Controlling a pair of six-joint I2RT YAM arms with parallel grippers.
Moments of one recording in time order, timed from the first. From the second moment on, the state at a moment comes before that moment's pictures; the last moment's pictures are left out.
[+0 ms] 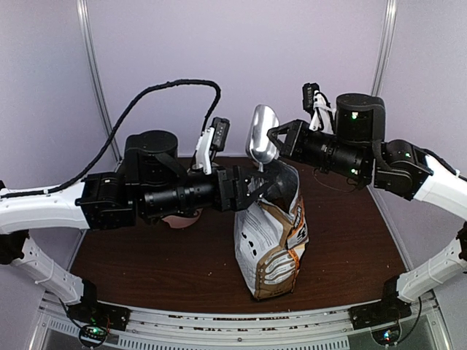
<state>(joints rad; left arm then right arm) -1.30 1.36 1.28 -0.05 -0.17 -0.63 1.09 1.27 1.42 -0.32 0.39 0.68</state>
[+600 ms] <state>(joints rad) -1.30 1.41 1.32 -0.06 -0.16 -0.67 1.12 1.29 1.42 -0.32 0.41 0.68</state>
